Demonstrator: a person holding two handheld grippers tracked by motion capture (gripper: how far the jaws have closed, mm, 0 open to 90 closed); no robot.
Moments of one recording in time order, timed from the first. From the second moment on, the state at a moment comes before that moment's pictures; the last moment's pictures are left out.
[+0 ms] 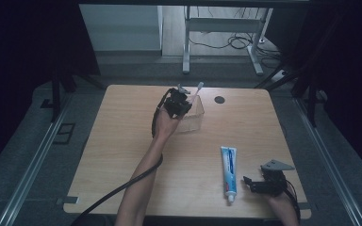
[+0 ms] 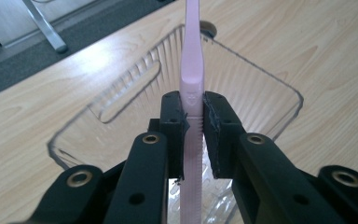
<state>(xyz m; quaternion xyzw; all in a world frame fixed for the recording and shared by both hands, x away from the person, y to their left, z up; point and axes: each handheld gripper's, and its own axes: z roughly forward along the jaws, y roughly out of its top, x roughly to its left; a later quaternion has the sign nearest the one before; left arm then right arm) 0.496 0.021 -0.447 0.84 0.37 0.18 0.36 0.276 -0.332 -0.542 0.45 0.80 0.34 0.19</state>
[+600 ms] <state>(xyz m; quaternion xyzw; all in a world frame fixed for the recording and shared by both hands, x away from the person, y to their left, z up) 0.493 0.013 -0.459 0.85 0.36 0.18 0.34 0.276 -0.332 -0.542 0.45 0.80 0.34 0.19</state>
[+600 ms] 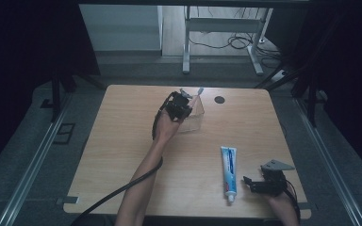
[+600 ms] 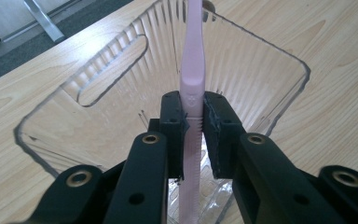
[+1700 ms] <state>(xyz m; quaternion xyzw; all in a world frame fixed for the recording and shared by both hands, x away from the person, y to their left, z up) 0.488 0.015 -0.463 0.85 0.37 0.18 0.33 0.276 -0.332 -0.542 0.45 0.80 0.34 0.19</state>
